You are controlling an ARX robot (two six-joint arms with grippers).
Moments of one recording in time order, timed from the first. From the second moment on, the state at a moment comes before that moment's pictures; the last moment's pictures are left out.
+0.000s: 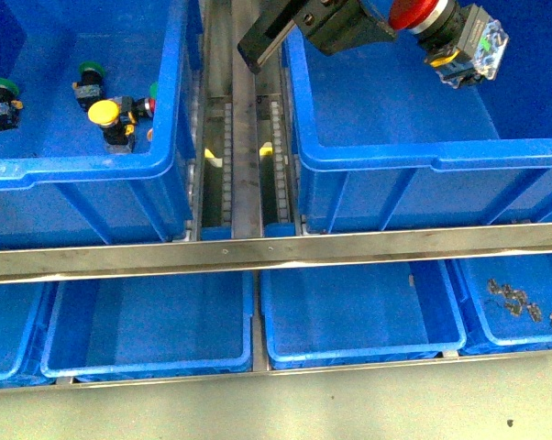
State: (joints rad) left arm -0.62 1.89 1.37 -0.01 0.21 -1.03; right arm 0.42 0.80 0.23 0.27 0.16 -0.11
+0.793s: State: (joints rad) left arm -0.67 1.92 1.46 -0.09 0.16 -0.98; right arm 0.26 1.45 0.44 0.82 -0.13 -0.71
